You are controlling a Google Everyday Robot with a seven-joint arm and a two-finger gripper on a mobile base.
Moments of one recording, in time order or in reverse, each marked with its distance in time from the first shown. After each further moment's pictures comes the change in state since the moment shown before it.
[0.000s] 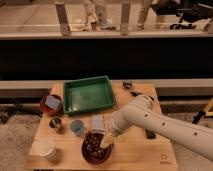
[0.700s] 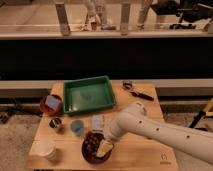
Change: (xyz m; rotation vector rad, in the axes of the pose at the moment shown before) arm -0.002 0.030 0.044 -0.082 -0.003 -0.082
